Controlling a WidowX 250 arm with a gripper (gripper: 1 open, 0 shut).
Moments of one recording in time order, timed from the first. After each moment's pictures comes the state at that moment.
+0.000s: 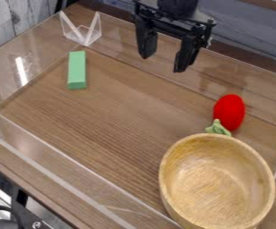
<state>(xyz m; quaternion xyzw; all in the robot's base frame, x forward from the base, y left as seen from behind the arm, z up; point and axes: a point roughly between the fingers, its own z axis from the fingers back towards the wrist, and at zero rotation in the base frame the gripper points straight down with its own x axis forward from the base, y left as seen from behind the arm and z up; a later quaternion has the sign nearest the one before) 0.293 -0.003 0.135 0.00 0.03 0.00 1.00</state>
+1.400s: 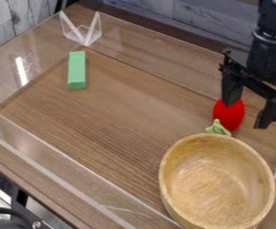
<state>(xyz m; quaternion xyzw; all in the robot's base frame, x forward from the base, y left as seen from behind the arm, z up) 0.308 -0.126 0.089 -0.02 -0.02 -0.18 0.98</state>
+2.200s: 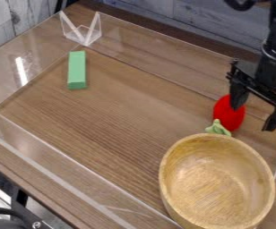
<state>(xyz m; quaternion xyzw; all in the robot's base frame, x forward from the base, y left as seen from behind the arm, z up) 0.331 -0.131 0.070 0.01 -0.07 -0.12 0.99</state>
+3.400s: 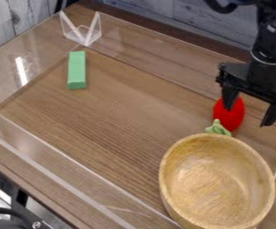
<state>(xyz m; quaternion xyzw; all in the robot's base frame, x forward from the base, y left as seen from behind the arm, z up) 0.335 -0.113 0.071 0.00 -0.11 0.00 0.99</state>
